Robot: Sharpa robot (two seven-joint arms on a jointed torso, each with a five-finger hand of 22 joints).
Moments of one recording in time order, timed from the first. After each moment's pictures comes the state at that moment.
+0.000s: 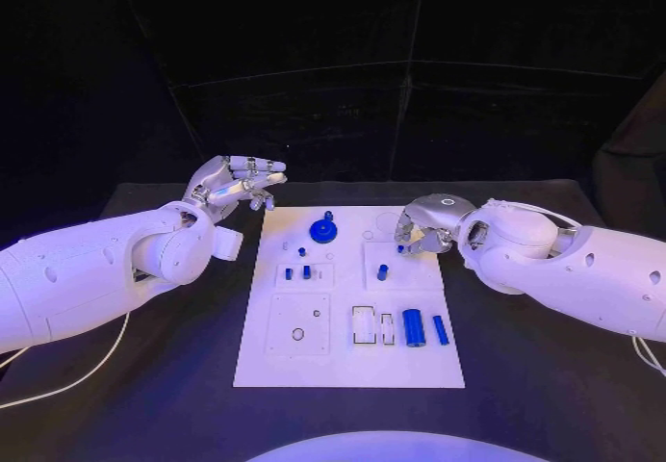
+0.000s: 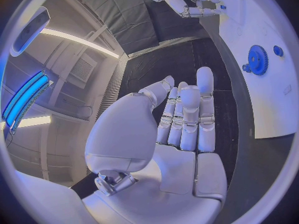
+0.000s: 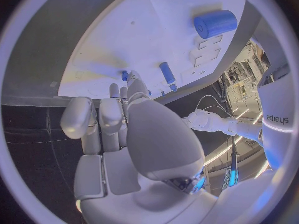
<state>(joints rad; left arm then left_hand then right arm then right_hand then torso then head) 1.24 -0.86 -0.10 1.40 -0.07 -0.23 0.48 1.31 -0.08 0.44 -0.08 0.05 1.02 0.17 0.16 0.07 1.07 0.09 0.33 0.09 1.27 0.01 1.05 0.65 0.18 1.16 0.11 0.71 0.68 1.18 -0.81 -0.01 1.52 -1.73 -0.14 -0.17 1.62 0.04 -0.19 0.16 0.23 1.04 0.15 0.09 0.07 1.07 0.09 0.20 0.18 1.46 -0.01 1.14 1.02 0.10 1.36 0.10 1.31 1.03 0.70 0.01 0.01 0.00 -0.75</state>
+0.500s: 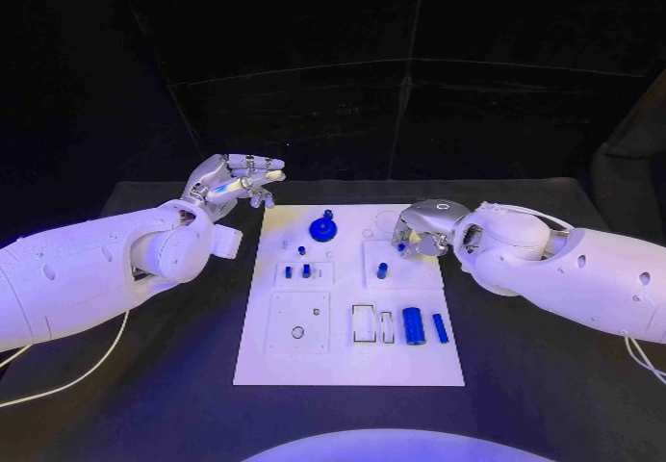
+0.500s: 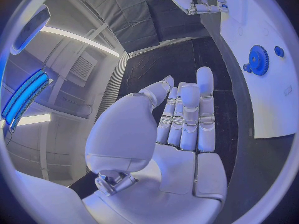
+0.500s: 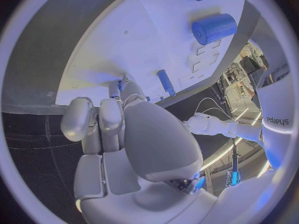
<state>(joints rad) 1.24 -0.86 -0.11 1.40 -0.05 -0.23 0.48 1.31 -0.08 0.44 -0.08 0.05 1.02 0.17 0.16 0.07 1.07 0.09 0.33 0.09 1.26 0.01 1.04 0.63 0.18 1.16 0.11 0.70 0.68 1.16 -0.80 -0.01 1.50 -1.73 -0.11 -0.17 1.68 0.06 -0.12 0.15 0.19 1.07 0.15 0.08 0.07 1.11 0.08 0.18 0.12 1.46 -0.01 1.17 1.04 0.10 1.36 0.10 1.32 1.06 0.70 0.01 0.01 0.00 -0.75</state>
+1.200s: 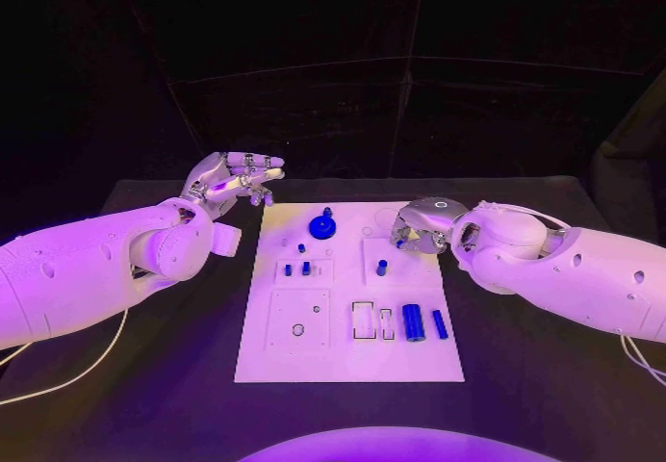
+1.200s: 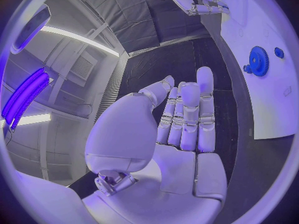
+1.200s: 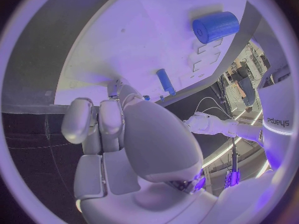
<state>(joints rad) 1.24 -0.86 -0.11 1.40 -0.05 -0.22 0.48 1.31 -0.08 0.44 -0.08 0.05 1.01 0.17 0.16 0.07 1.07 0.09 0.34 0.09 1.25 0.01 1.03 0.62 0.18 1.16 0.12 0.70 0.67 1.15 -0.79 -0.01 1.49 -1.74 -0.14 -0.16 1.67 0.03 0.23 0.10 0.10 1.11 0.15 0.07 0.07 1.19 0.09 0.12 0.06 1.47 -0.01 1.20 1.05 0.10 1.37 0.10 1.34 1.08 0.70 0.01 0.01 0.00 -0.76</state>
